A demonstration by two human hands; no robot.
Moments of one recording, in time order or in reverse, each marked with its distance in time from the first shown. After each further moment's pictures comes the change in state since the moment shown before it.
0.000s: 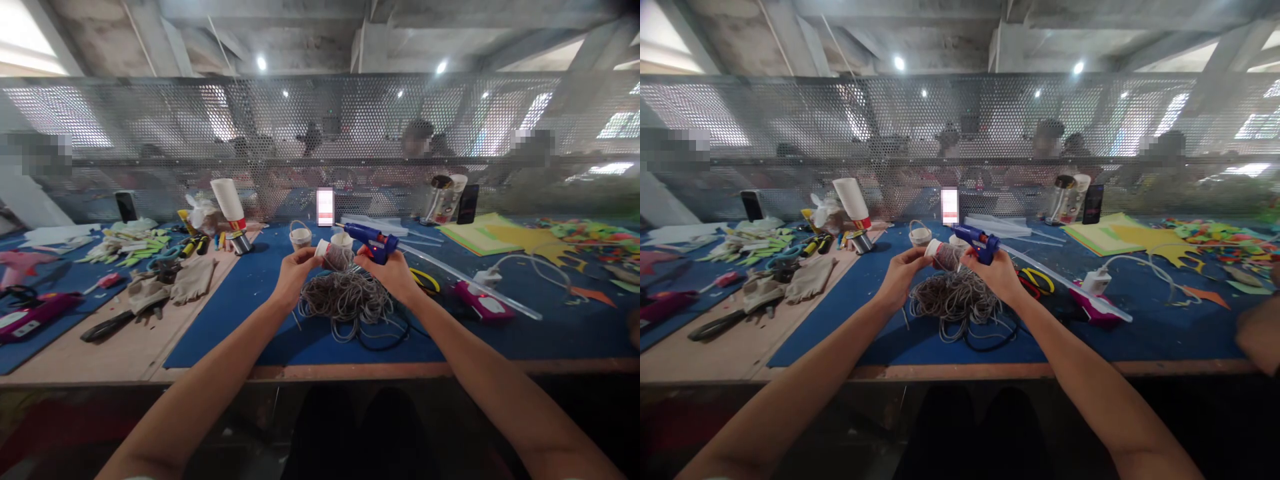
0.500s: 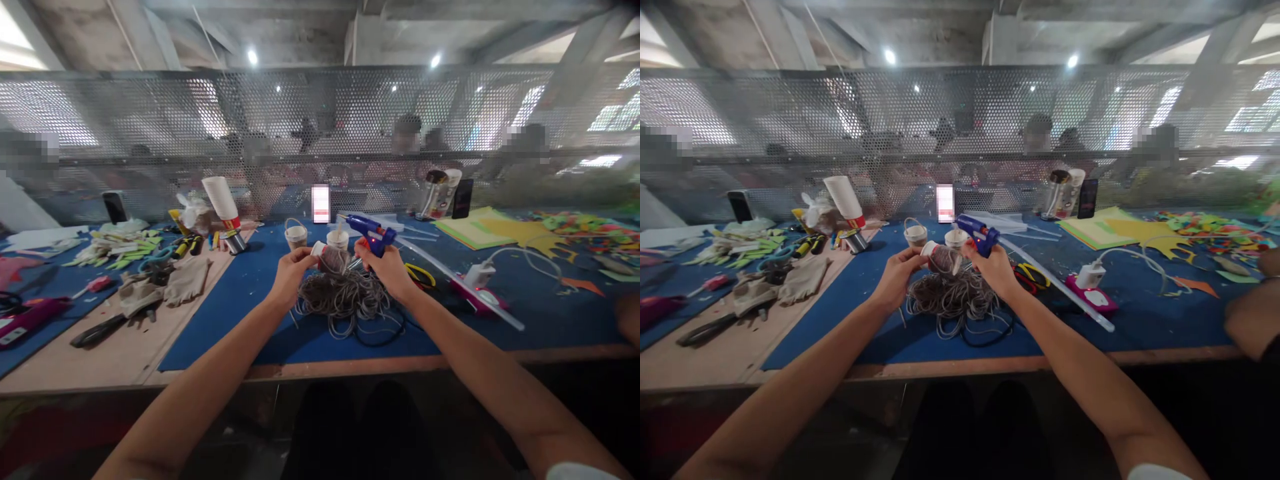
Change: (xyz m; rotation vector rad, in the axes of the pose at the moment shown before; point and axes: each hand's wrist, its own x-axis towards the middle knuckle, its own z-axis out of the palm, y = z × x) left_hand -0.001 -0.005 0.001 -0.034 0.002 -0.077; right_hand 0.004 0.012 0.005 0.151 0.022 0.080
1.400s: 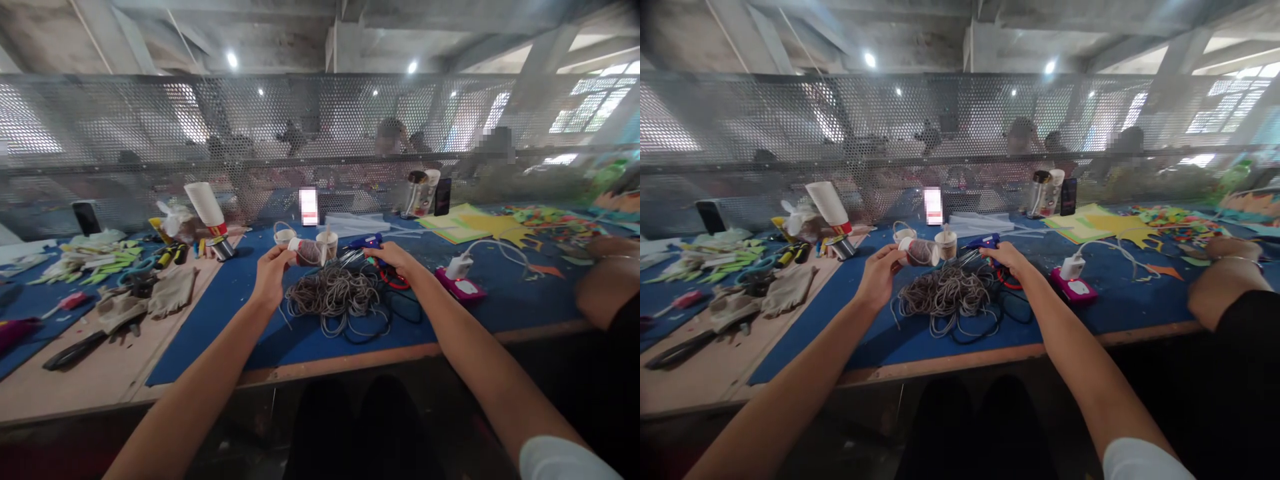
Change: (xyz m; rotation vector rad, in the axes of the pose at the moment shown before) left_hand 0.007 0.011 -0.008 -0.034 0.154 0.026; right_hand 0.042 0.065 -0.064 -0.109 -0.070 0.483
